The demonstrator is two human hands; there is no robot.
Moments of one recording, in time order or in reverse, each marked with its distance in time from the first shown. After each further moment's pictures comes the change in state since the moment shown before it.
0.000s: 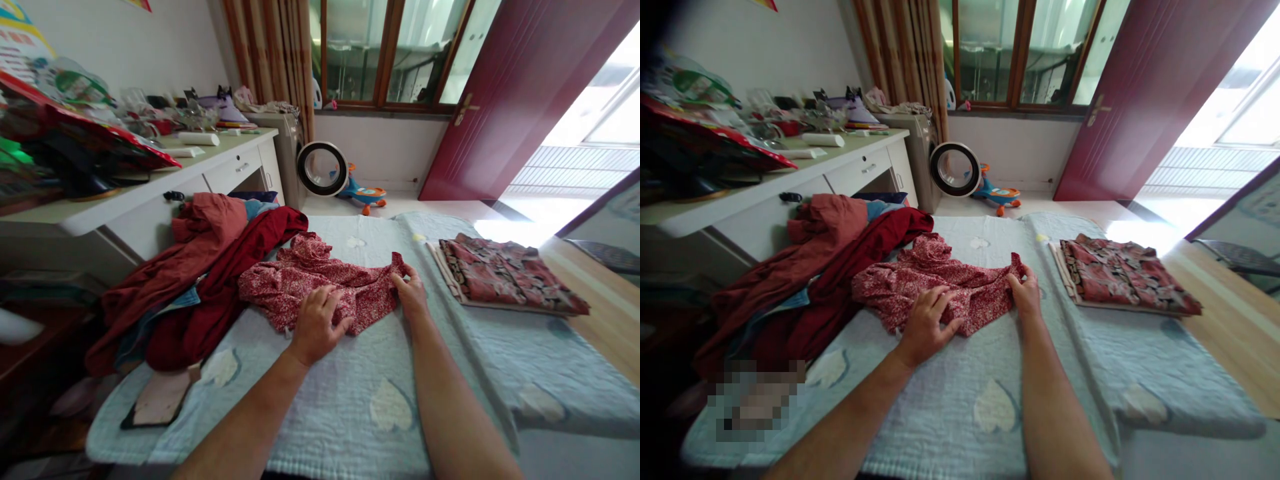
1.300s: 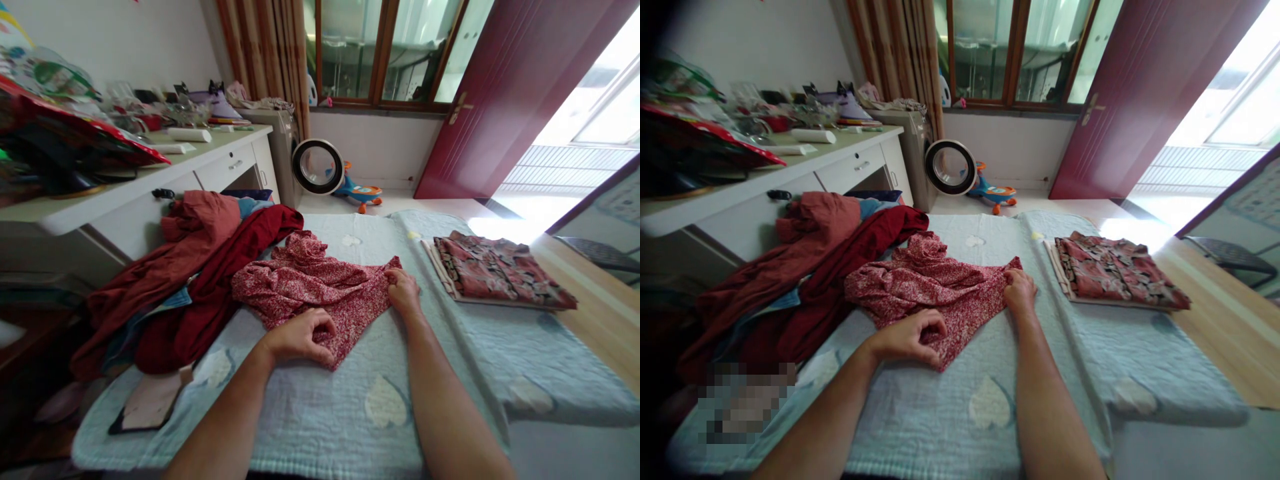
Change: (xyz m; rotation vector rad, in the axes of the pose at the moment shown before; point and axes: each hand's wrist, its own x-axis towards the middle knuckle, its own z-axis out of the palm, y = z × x) left_hand 0.005 -0.022 -0.034 -0.521 -0.789 -0.090; right_hand 0.001 0.009 -0.004 -0.768 -0.091 -0.190
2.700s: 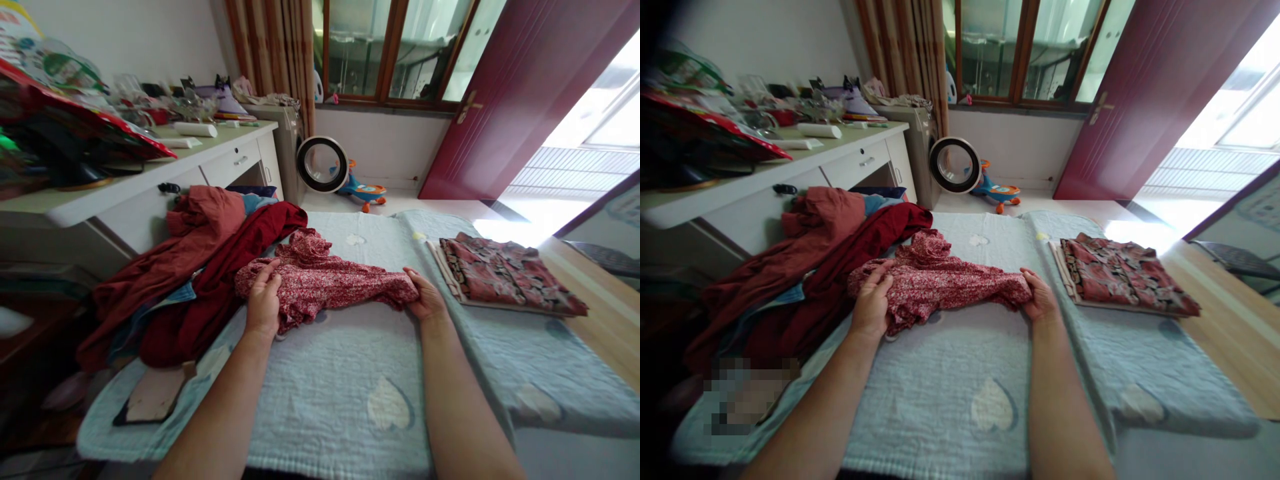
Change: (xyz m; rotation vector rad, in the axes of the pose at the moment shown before) left_hand 0.006 -0.044 -0.025 -0.949 1.251 -0.123; right_hand 0.006 0.011 -0.029 1.555 -0.246 0.516
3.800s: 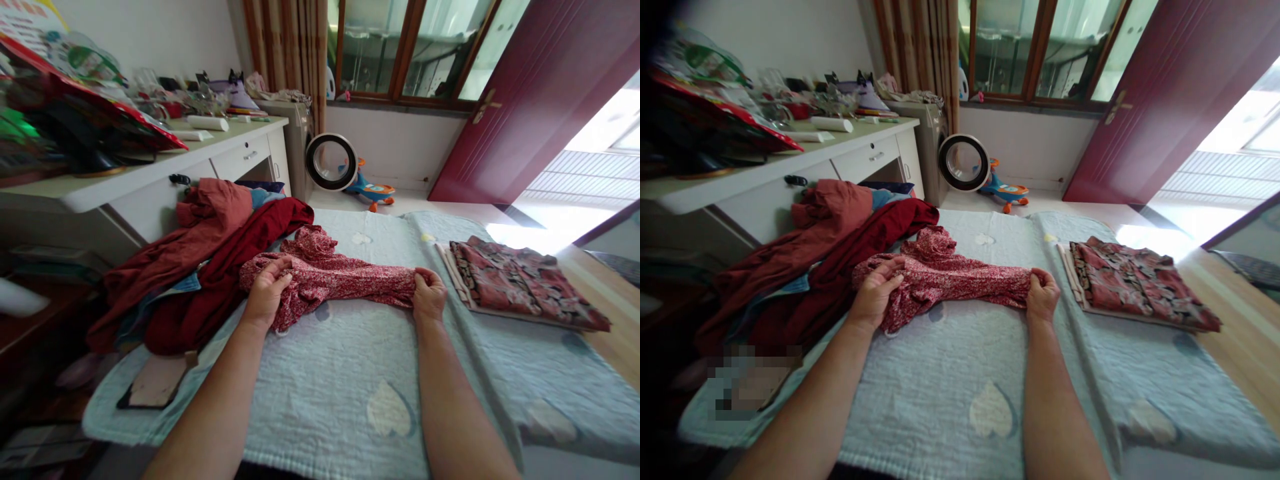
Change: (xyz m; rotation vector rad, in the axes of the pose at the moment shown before) left_hand 0.005 0.010 -0.004 -0.026 -0.222 -0.048; right_hand 0.022 0.027 -0.003 -0.627 0.422 -0.643
